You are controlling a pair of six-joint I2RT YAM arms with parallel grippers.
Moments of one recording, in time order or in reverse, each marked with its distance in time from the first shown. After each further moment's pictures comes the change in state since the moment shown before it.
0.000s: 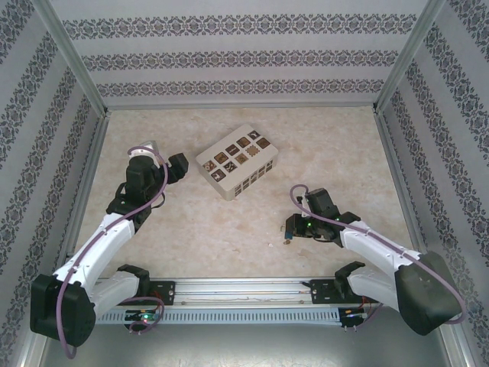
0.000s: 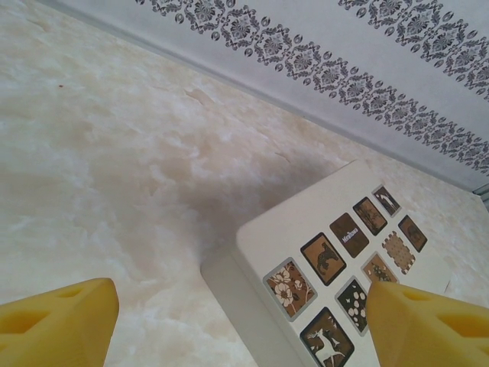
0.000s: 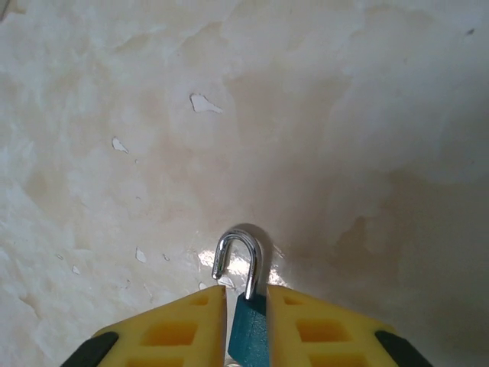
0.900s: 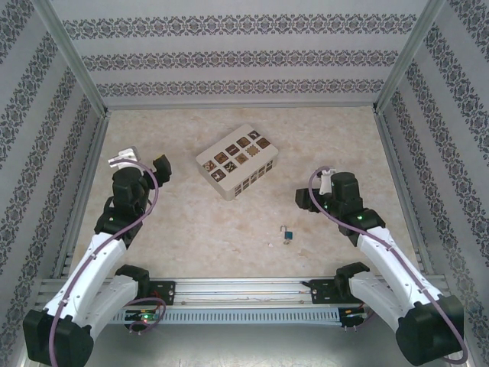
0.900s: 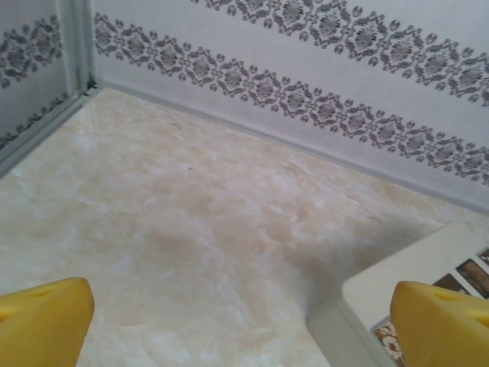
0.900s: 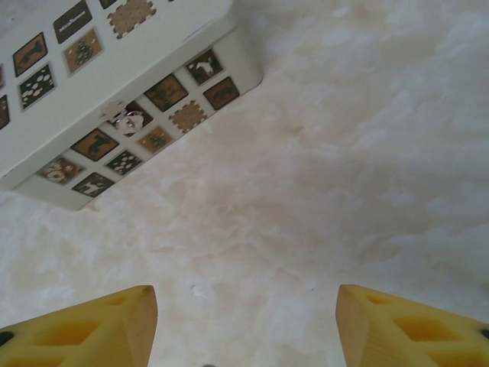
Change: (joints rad) left arm 0.023 -0.212 -0.058 -0.071 -0.290 0.157; right arm -0.188 -0.213 0.134 0.003 0.126 -0.256
